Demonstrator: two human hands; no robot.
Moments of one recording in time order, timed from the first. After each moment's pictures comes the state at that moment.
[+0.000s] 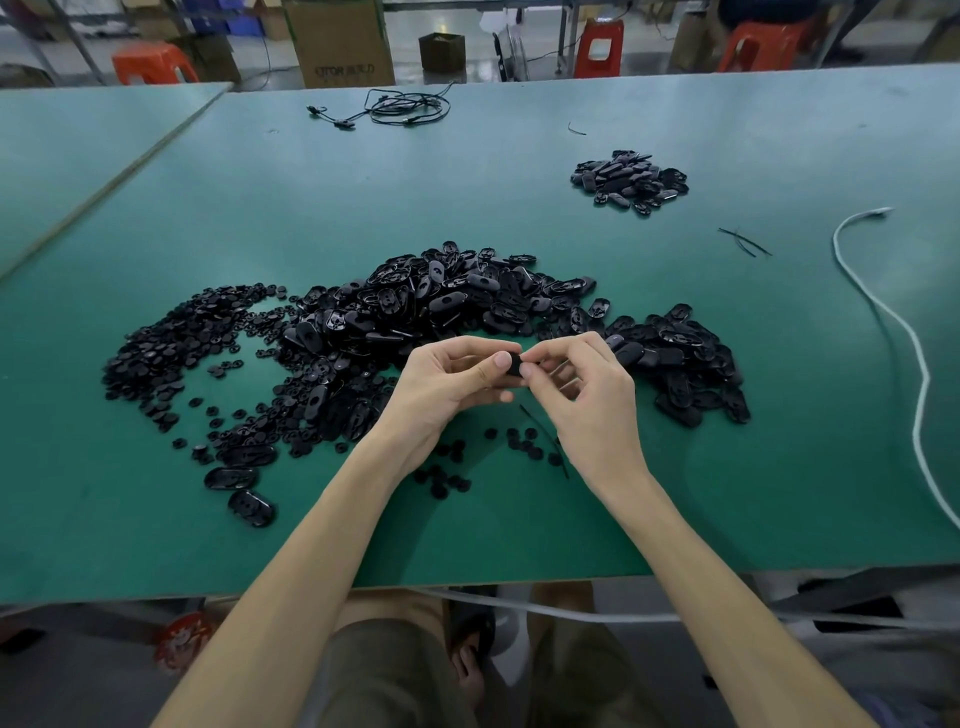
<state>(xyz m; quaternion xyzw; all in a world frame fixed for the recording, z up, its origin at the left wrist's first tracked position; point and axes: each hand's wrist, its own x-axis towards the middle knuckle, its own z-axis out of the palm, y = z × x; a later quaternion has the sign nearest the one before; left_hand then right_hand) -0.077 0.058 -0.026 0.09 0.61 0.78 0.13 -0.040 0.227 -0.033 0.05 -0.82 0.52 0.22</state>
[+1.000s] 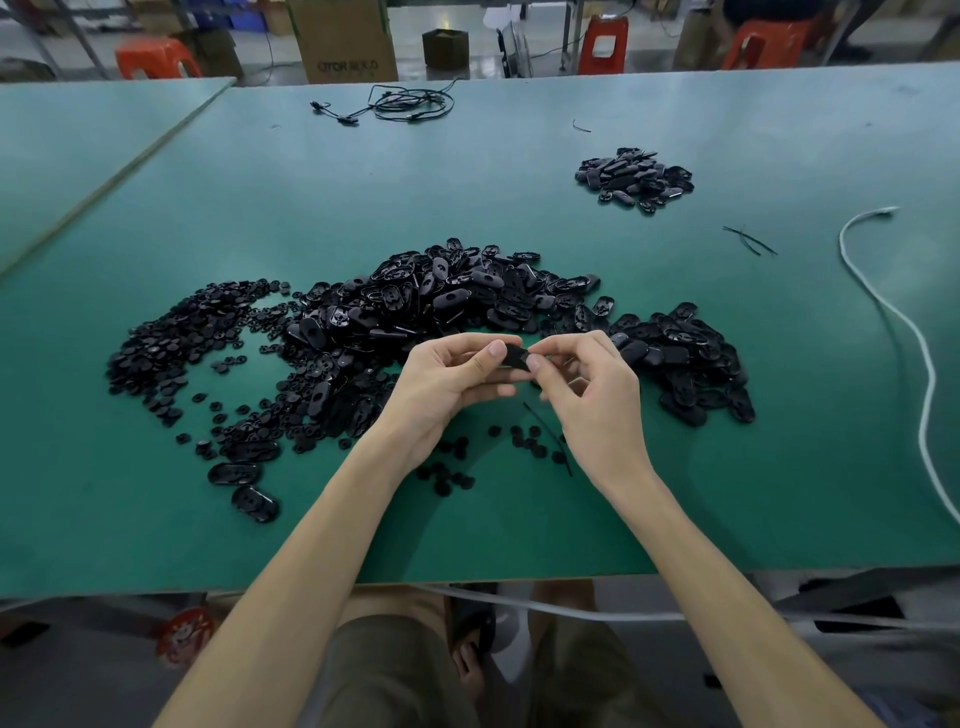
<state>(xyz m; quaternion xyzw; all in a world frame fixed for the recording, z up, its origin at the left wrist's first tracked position) -0.078 0.056 -0.028 0.08 0.60 0.79 0.14 -0.043 0.227 -0.034 0.04 -0.80 0.56 0.20</state>
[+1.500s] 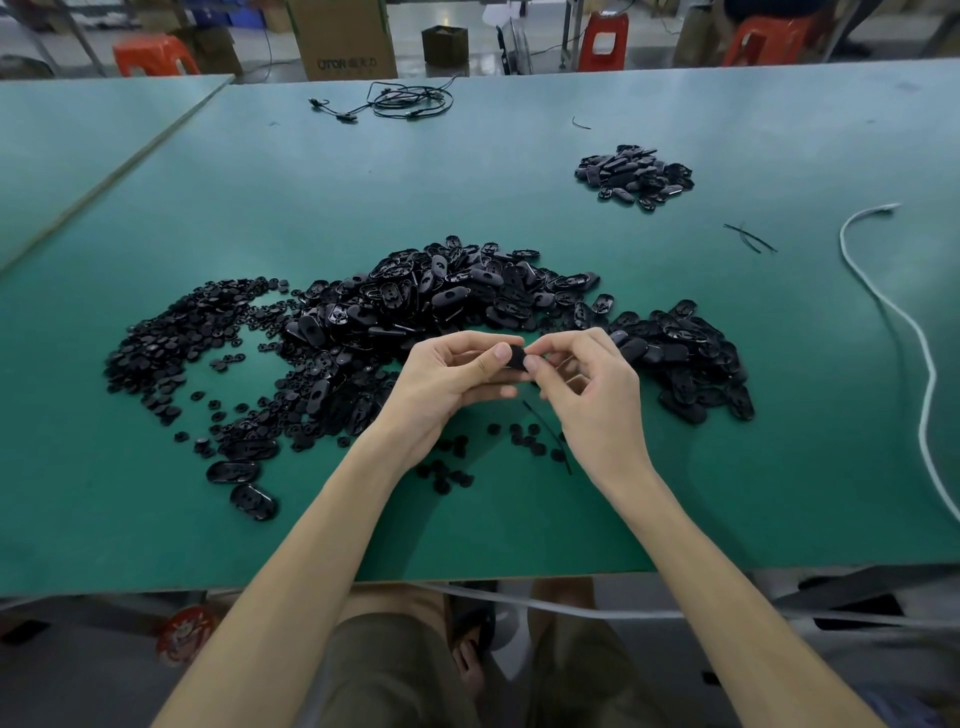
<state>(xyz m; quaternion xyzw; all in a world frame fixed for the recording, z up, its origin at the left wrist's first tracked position) -0.079 0.056 -0.028 0.09 0.59 0.79 0.15 -0.043 0.228 -0.033 0.05 -0.80 0.56 0.20</state>
